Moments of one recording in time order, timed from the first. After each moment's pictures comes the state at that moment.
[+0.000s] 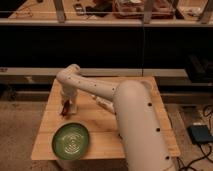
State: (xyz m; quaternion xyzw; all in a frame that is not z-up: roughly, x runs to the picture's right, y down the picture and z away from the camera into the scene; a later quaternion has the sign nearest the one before) arm -0.230 0.077 0.906 -0.13 -0.31 -0.66 0.67
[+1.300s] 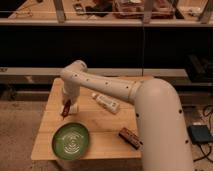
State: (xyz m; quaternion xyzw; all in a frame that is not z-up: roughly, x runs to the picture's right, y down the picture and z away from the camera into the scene) arm -0.214 0.078 0.819 -0.09 -0.35 -0.66 0.65
